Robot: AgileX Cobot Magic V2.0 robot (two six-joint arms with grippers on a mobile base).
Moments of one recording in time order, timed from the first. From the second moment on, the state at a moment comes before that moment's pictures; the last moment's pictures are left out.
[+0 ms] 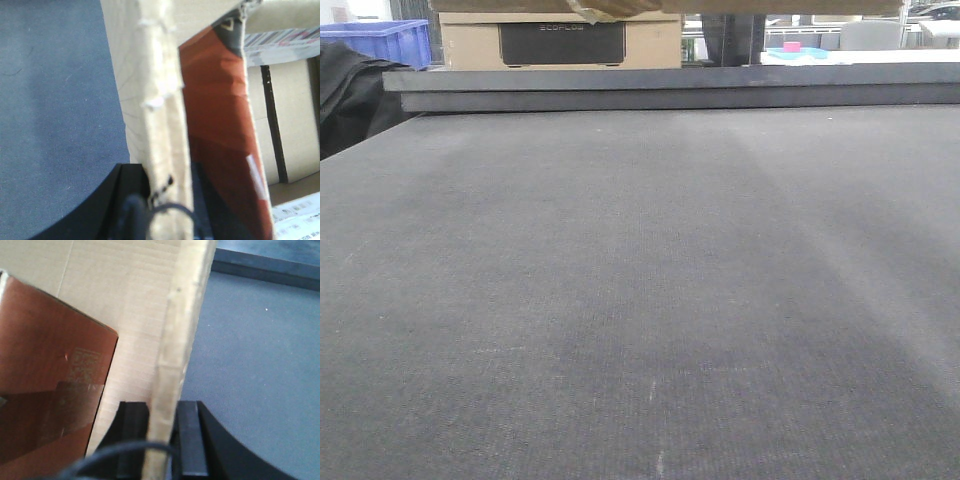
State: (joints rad) left arm -0.37 1.48 -1.94 0.03 1.19 -0.16; right arm 0.27 1.36 -1.76 0.10 1.02 -0.08
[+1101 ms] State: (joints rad) left arm -0.37 1.48 -1.94 0.04 1.19 -0.16; right arm 0.27 1.37 -1.76 0.11 1.00 -0.08
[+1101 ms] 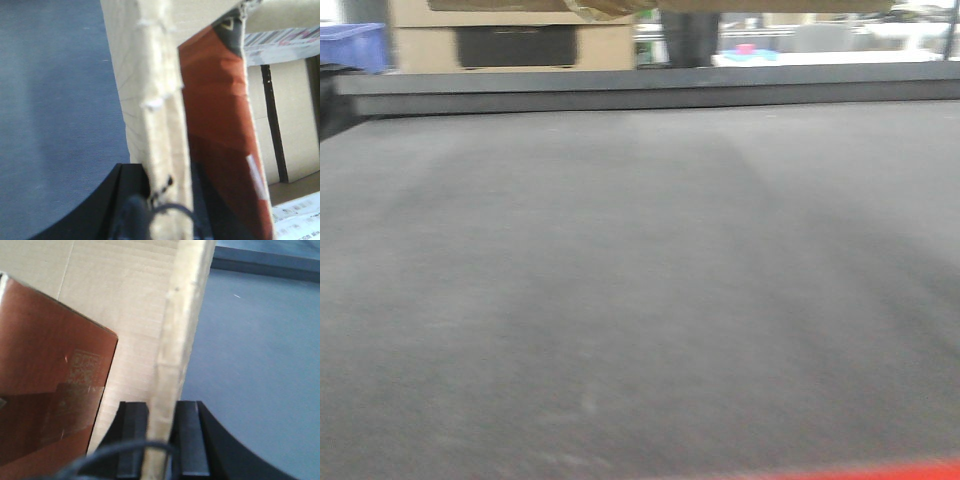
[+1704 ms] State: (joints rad) left arm -0.37 1.48 -1.94 0.04 1.19 -0.16; right arm 0.27 1.37 -1.76 0.11 1.00 -0.08
